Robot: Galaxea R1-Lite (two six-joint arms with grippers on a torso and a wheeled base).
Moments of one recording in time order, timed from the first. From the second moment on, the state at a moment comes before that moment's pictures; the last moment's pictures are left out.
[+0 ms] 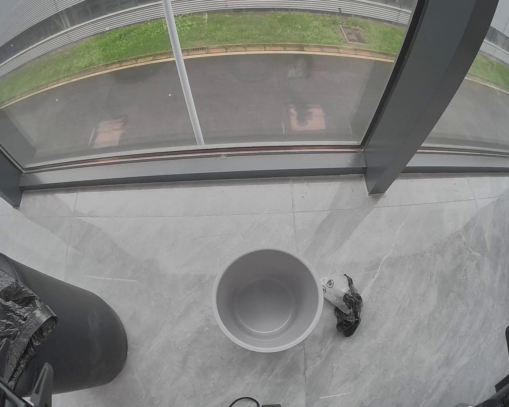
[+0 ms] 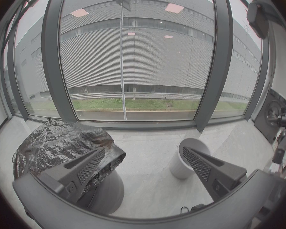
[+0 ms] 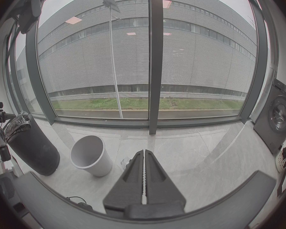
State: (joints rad) left arm 0.00 0.02 -0.05 0.01 -0.06 -0.03; right arm -0.01 0.02 -0.02 0.00 0.03 -0.01
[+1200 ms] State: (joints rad) left arm -0.01 0.88 -0.23 -0.10 0.21 0.82; right arm 0.15 0.92 -0.44 -0.51 0.13 0.12
